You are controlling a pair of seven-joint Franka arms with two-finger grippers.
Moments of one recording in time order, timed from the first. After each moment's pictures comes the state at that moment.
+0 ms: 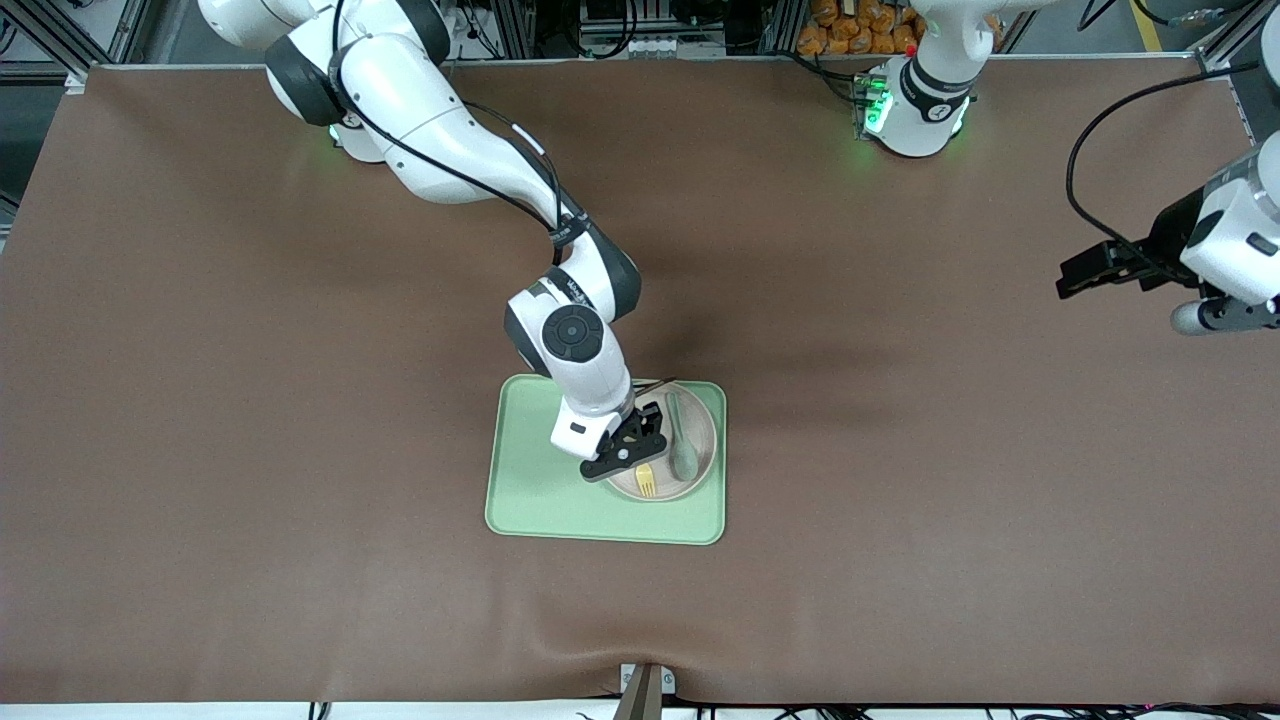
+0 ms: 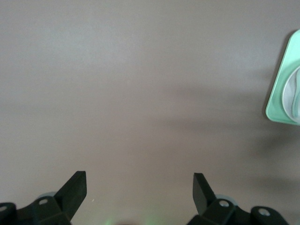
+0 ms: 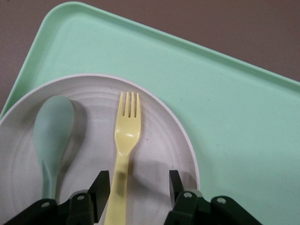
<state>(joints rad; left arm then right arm) 0.10 0.05 -0.16 -1.58 -0.02 1.53 -0.15 0.67 0.99 -0.03 -1.17 0.02 2.38 0.30</state>
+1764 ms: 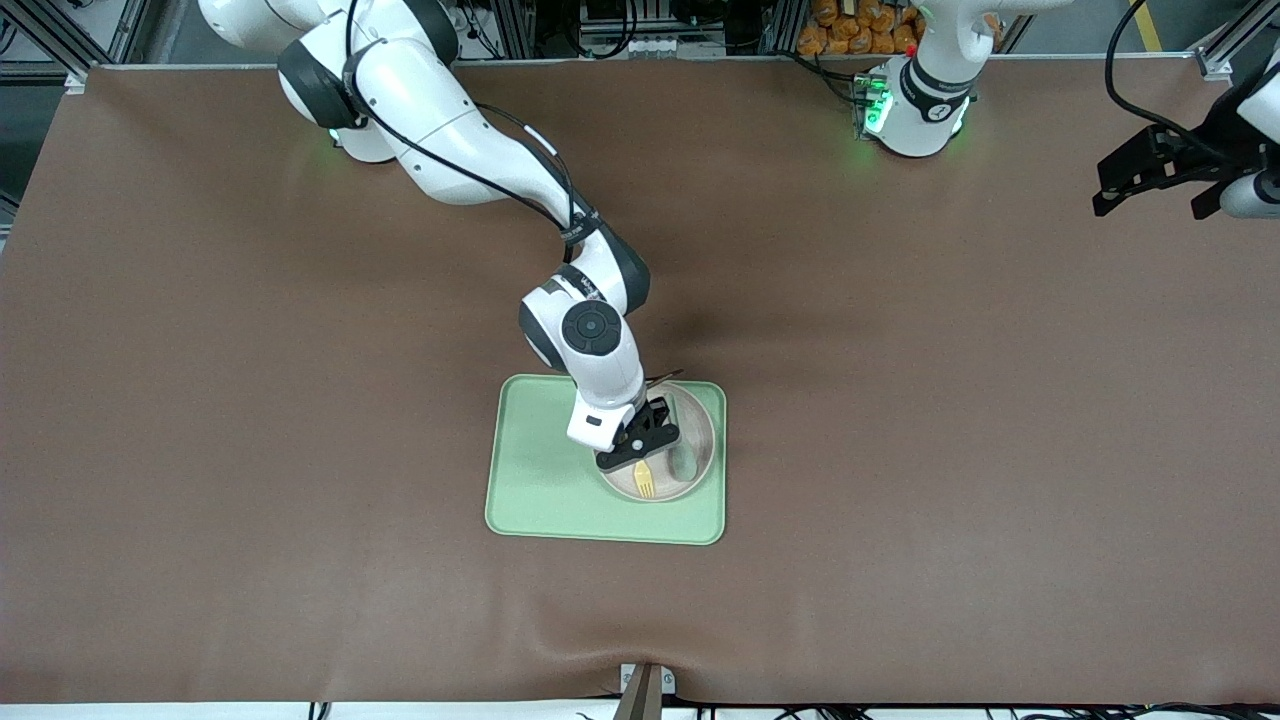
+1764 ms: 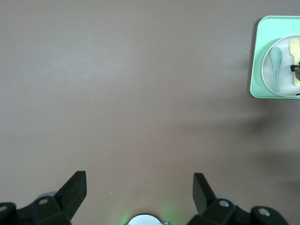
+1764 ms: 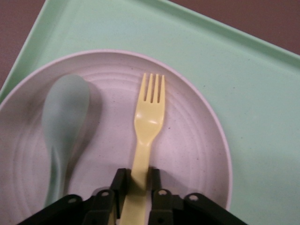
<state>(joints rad) -0.04 -0.04 -0.06 -1.48 -0.01 1.41 -0.06 0.70 1.01 -0.03 -1.17 0.00 2.38 0.30</state>
